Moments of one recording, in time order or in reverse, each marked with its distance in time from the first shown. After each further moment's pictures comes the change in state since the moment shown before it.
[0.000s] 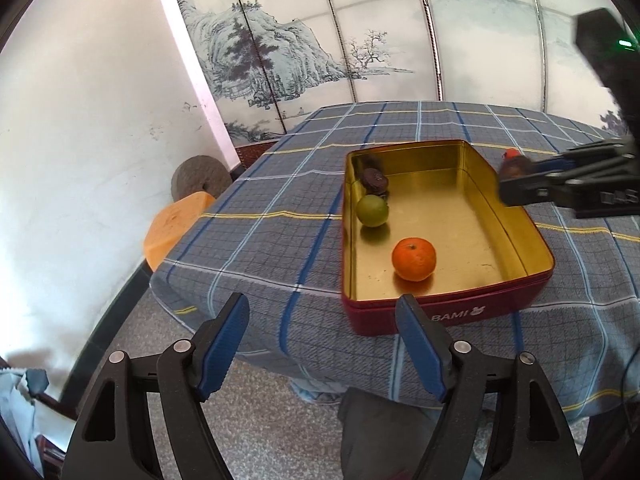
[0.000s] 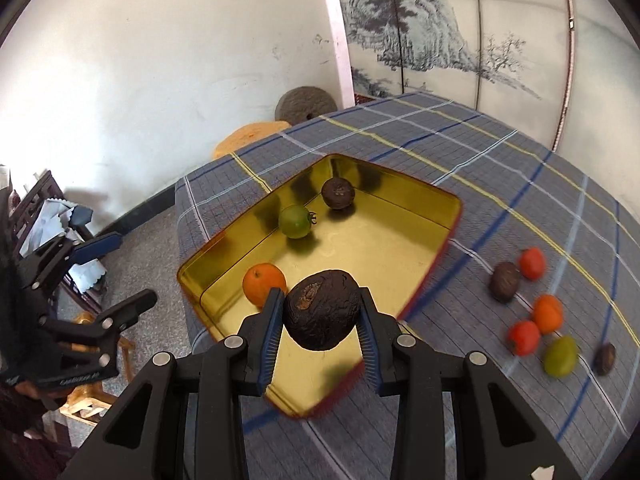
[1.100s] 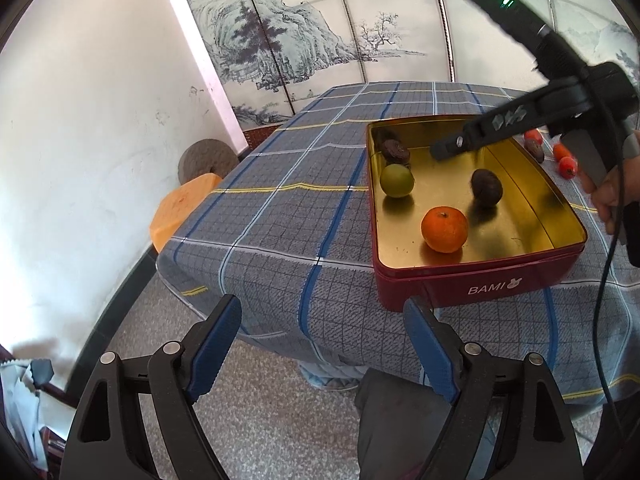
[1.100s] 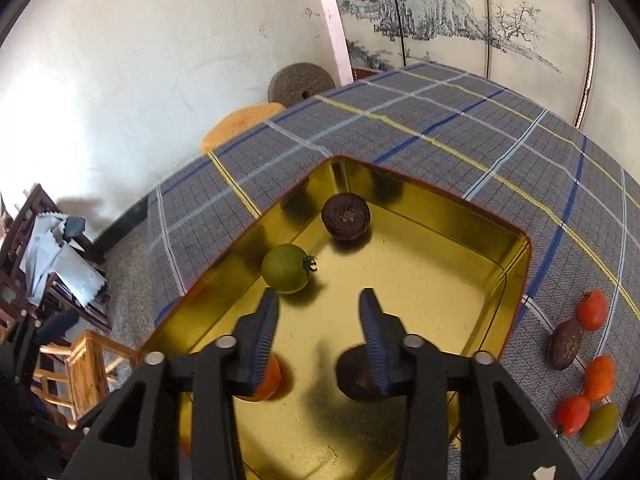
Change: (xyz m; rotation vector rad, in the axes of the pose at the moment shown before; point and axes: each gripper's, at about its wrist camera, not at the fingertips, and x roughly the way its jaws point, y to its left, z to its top) left arm 0.017 0.015 -0.017 -0.006 0.059 0.025; right arm 0.074 -0.005 0.052 0.072 0.069 0.028
